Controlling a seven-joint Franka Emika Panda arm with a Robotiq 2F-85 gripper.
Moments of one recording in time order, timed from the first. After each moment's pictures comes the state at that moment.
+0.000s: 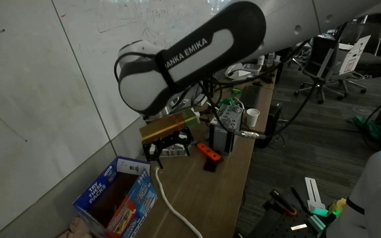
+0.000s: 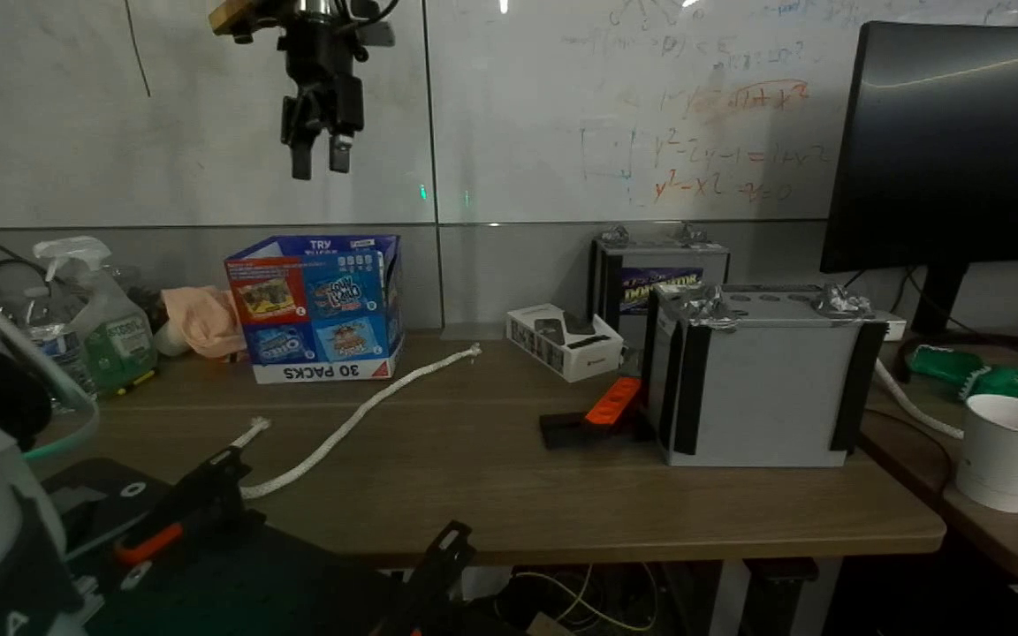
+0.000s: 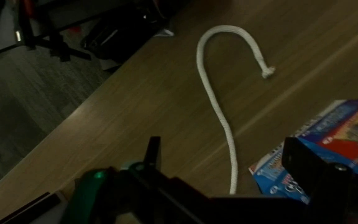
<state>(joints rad) 0.25 0.06 0.19 -2.06 0.00 1.86 0.68</state>
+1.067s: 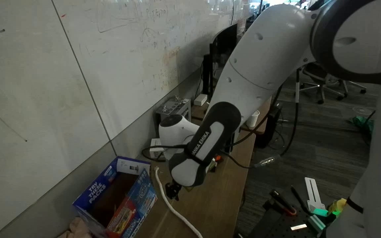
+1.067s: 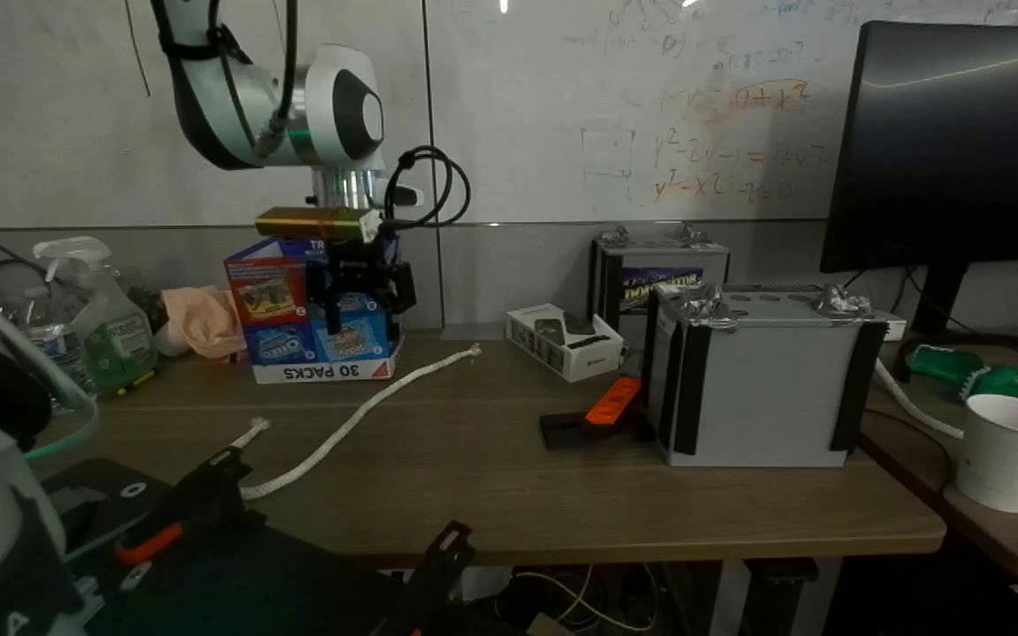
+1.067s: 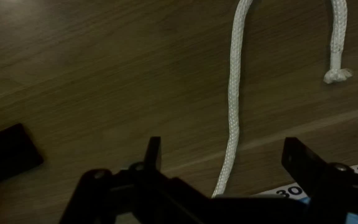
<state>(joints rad) 0.21 0.32 0.17 -2.37 -0.14 2.63 0.32</state>
